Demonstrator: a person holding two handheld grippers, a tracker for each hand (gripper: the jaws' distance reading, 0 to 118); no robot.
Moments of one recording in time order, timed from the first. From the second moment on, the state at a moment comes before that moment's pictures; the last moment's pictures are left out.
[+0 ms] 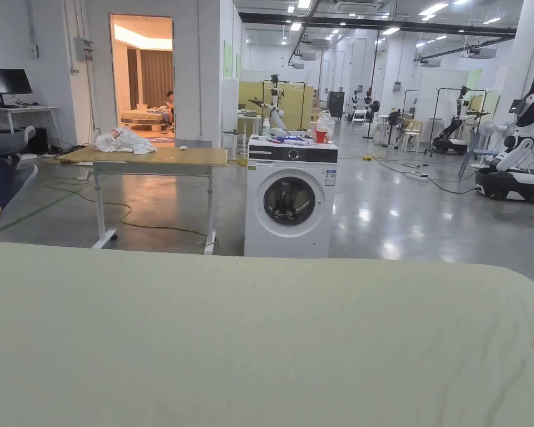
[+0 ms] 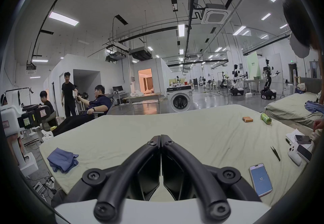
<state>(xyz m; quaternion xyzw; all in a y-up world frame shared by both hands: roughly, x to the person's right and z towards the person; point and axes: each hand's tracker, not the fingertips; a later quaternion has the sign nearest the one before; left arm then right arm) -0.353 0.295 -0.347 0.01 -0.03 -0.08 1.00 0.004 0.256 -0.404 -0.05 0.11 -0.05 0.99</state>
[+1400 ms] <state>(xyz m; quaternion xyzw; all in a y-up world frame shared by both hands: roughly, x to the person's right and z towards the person) -0.378 0.300 -0.347 0.01 -0.01 -0.01 1.00 0.002 0.269 -0.404 -0.03 0.09 -0.02 1.00</state>
